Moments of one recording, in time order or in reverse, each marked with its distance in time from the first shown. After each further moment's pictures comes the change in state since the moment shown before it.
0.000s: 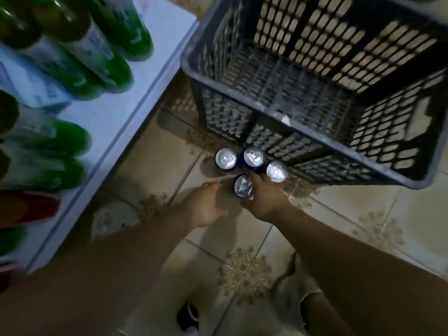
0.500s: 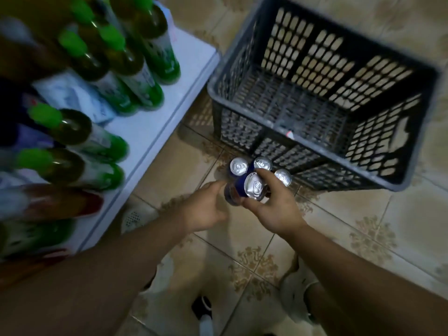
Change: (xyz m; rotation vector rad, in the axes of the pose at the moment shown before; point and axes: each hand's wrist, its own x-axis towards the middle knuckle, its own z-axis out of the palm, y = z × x) left_hand -0.076 -0.011 -0.040 -0.207 0.085 0.121; right_hand -0.084 -0.052 -0.021 0.450 0.302 -0.105
